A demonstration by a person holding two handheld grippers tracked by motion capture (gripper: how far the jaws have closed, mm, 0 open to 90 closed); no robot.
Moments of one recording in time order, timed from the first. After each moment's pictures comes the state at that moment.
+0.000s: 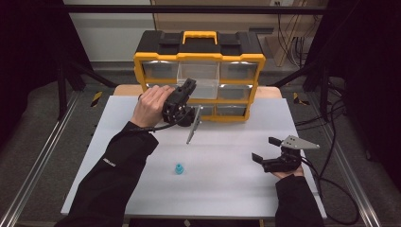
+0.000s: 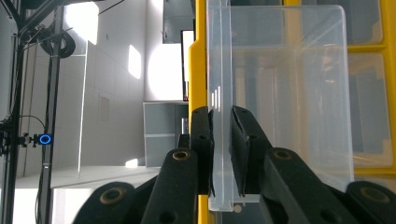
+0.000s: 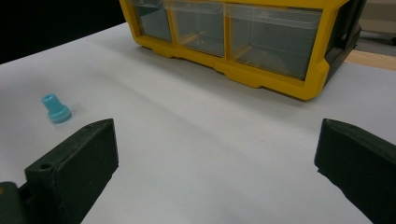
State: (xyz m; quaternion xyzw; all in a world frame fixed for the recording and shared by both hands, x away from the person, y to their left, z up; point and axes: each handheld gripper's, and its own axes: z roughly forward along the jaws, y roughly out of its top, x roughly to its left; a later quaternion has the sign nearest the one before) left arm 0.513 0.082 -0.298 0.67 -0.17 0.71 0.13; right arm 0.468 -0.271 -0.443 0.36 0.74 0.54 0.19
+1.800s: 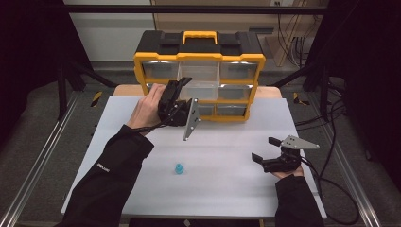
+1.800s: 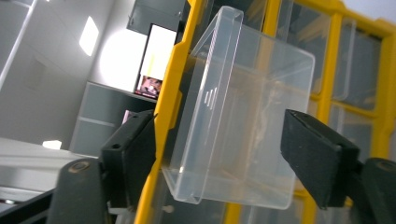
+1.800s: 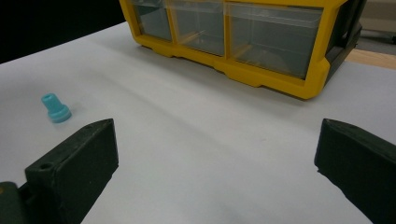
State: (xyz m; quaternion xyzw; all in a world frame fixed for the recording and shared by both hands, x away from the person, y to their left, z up) left arm 0.502 0.087 -0.284 0.75 -0.06 0.60 0.26; right arm 0.468 -0.271 -0.443 0.37 0.74 0.54 0.19
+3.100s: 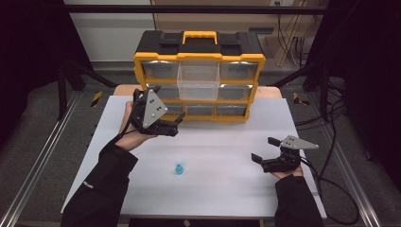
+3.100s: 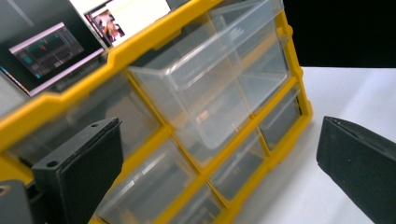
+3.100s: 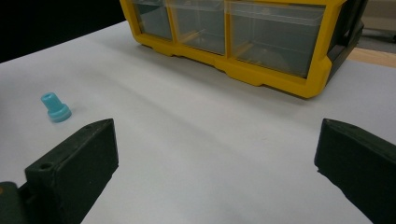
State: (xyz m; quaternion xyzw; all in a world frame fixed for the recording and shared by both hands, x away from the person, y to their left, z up) left arm 0.486 0.153 -0.289 0.76 0.20 0.41 0.47; right arm 0.468 -0.269 -0.444 0.37 0.74 0.54 0.18
